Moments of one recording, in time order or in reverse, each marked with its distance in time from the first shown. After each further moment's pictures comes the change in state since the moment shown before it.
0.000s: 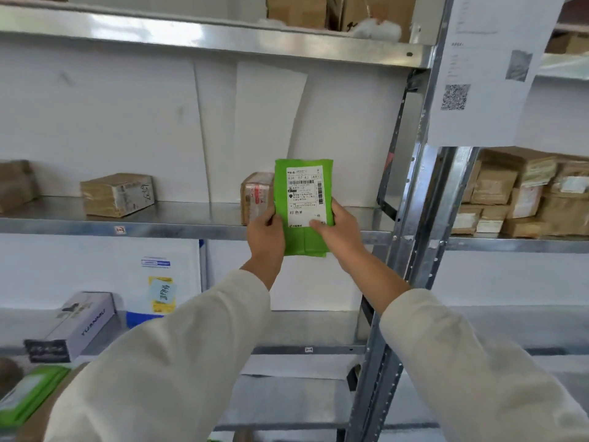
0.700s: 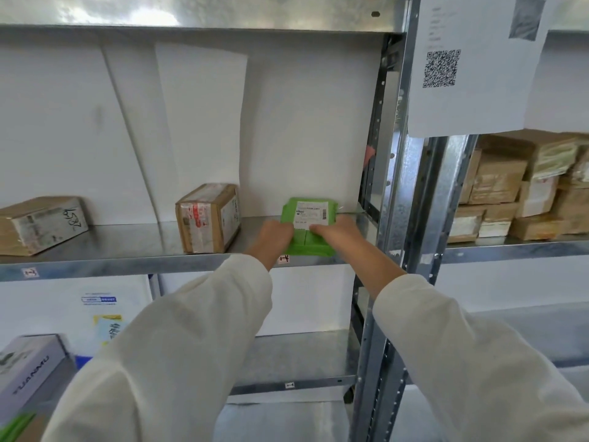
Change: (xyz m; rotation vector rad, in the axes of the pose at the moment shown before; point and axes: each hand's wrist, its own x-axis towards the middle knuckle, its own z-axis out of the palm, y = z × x) left_hand 0.093 -0.032 0.134 0.475 -0.276 -0.220; right_hand 0.146 0.099 -0.056 -0.180 -0.009 0.283
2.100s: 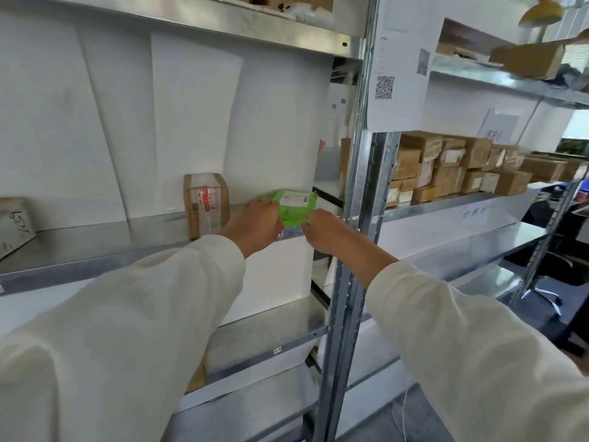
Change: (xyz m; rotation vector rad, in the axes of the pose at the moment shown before) left_hand -0.044 -0.032 -0.109 0.827 -0.110 1.062; right_hand -0.157 -0.069 0.040 -0.888 0.087 -0.014
